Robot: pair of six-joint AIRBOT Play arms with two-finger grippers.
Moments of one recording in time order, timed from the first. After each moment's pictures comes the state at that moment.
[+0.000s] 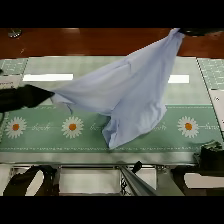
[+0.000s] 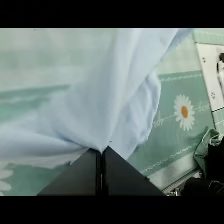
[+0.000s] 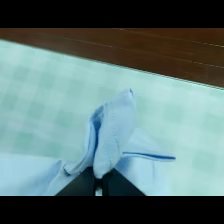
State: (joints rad) left arm 0.20 -0.68 0.87 0.69 -1.32 -1.32; right arm -0.04 -1.55 1.98 -1.13 1.26 1.36
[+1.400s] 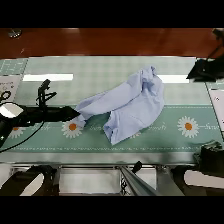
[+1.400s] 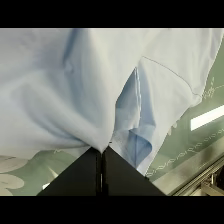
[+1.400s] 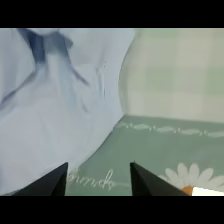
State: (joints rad) left arm -0.04 -0.90 0.57 0.68 -1.00 -1.20; right arm -0.29 -1.43 1.55 -1.19 1.62 1.40
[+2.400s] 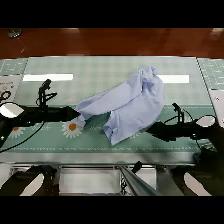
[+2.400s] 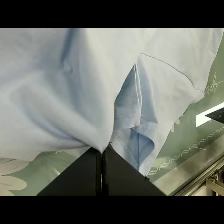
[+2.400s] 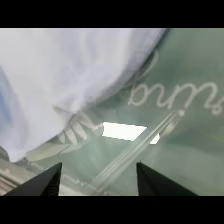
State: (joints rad) left arm -0.04 -0.90 0.57 0.68 -1.00 -1.17; right arm -0.07 -0.98 0.37 -0.75 1.06 1.35
